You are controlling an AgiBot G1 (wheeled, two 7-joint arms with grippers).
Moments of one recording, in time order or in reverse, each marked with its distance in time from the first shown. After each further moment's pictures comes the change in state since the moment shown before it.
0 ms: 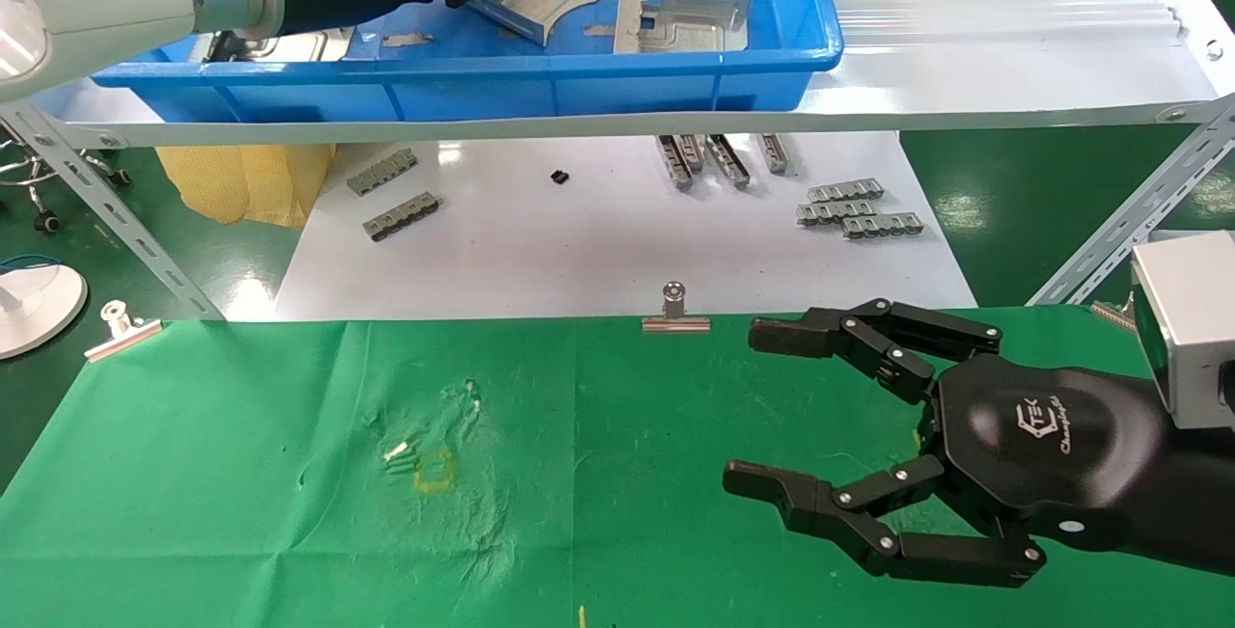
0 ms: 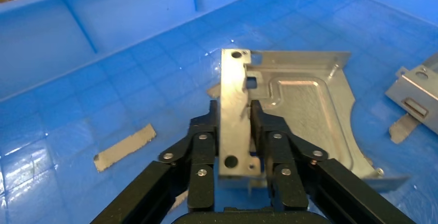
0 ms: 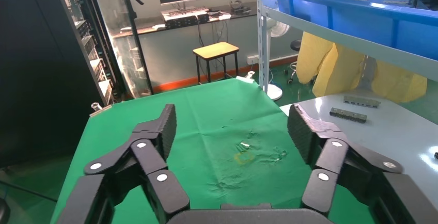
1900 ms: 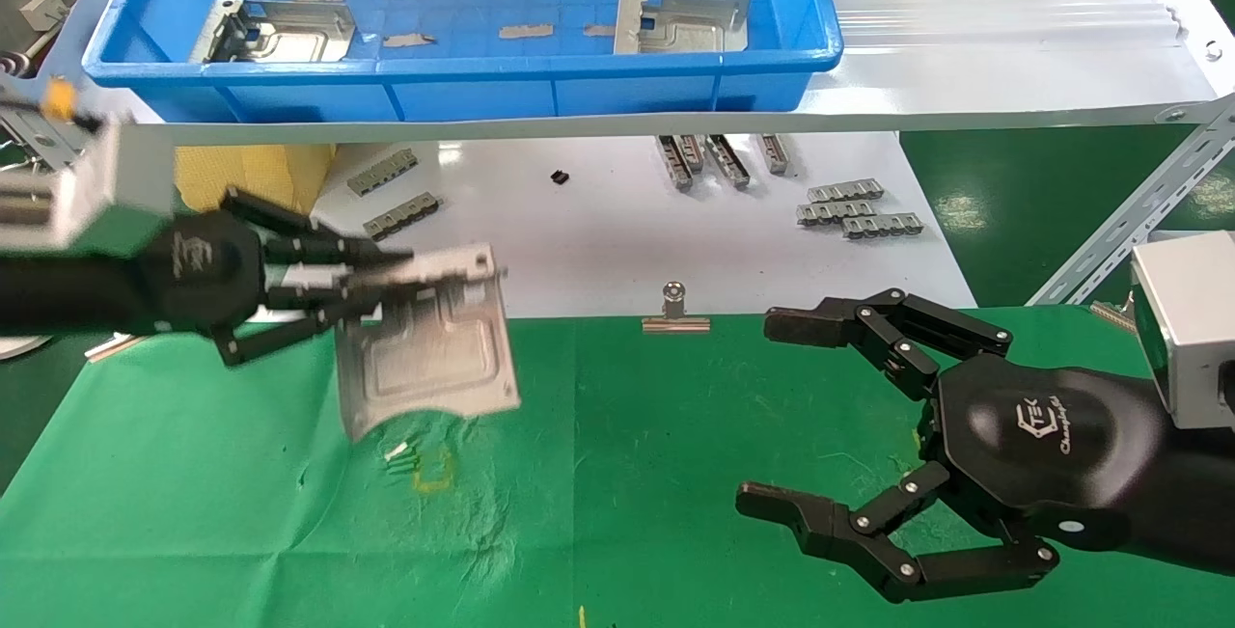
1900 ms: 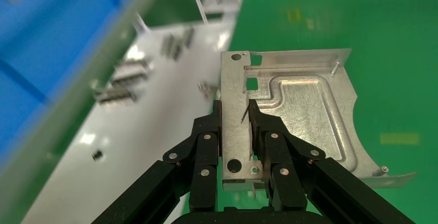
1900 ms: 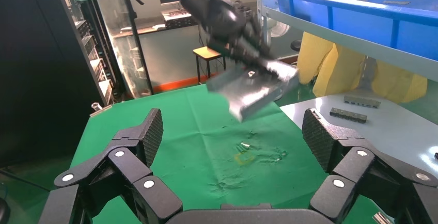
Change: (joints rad) left arm 0.265 -0.539 0.223 -0.478 -0.284 0.784 0.354; right arm 0.000 0.000 0.000 0.000 0.000 0.000 0.000
